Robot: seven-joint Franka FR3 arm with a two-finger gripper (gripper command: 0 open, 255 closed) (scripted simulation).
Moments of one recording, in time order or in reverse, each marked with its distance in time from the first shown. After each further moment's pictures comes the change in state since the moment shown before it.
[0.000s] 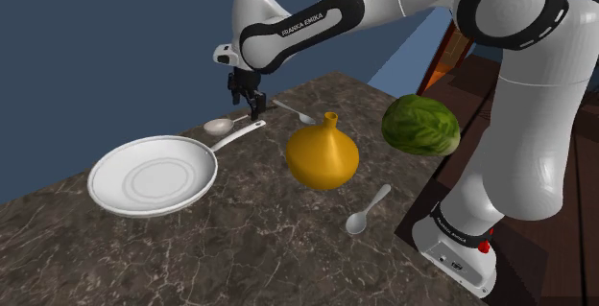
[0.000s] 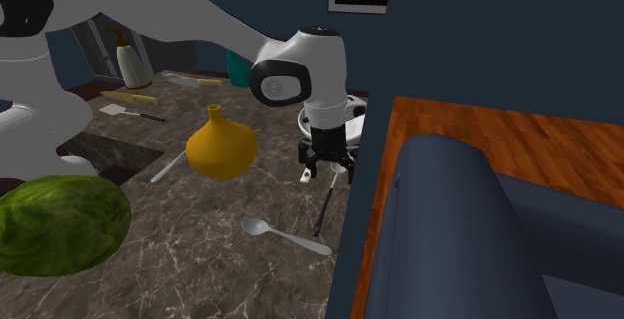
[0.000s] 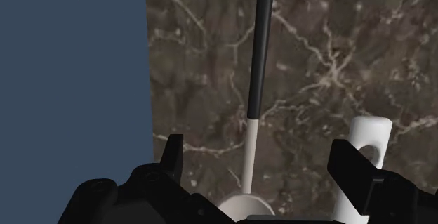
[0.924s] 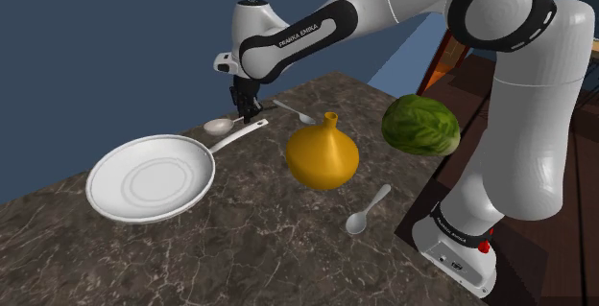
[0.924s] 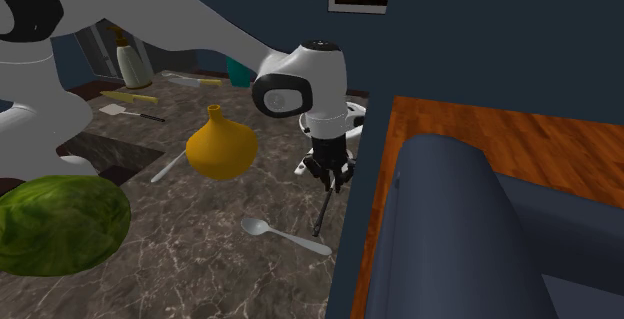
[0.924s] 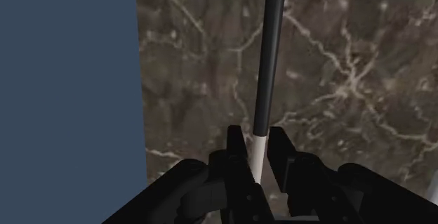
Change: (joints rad) arm 0.000 0.035 -0.001 -0.011 -0.003 0.047 0.000
